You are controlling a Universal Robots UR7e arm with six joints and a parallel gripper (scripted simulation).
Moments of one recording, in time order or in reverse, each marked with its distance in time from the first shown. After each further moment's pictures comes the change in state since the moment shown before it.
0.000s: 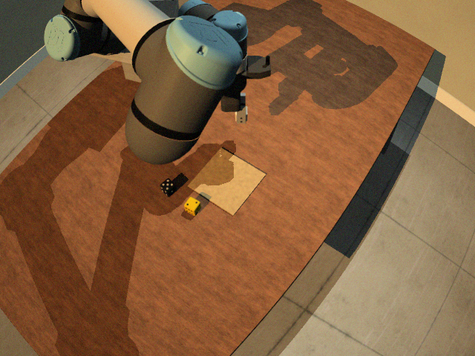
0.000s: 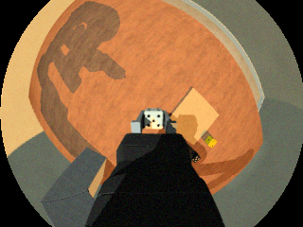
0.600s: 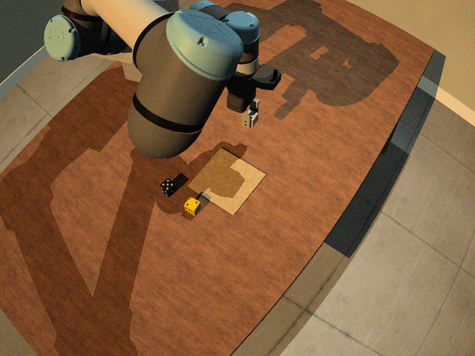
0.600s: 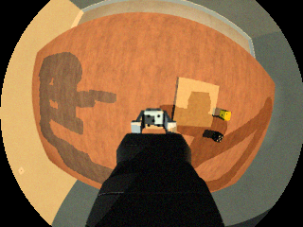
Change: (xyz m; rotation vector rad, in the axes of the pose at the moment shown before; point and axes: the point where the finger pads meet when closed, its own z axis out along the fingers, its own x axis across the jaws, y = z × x) arm 0.011 -0.022 0.005 0.000 -0.001 0.543
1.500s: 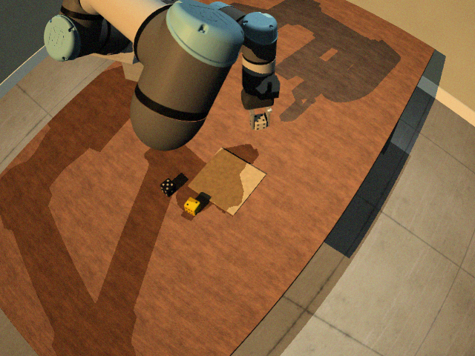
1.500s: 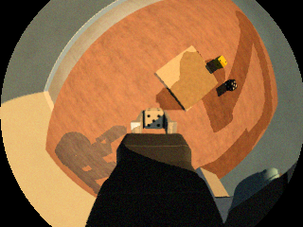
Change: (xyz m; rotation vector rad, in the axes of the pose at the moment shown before) arm -0.003 -0.025 0.003 0.001 0.001 0.811
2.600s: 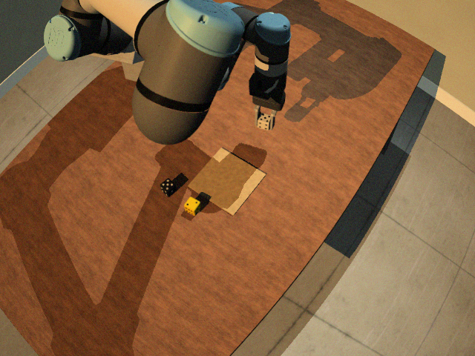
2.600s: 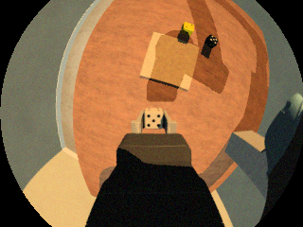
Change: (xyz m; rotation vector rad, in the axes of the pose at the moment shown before) arm -0.014 -0.002 0.000 0.002 0.000 0.590
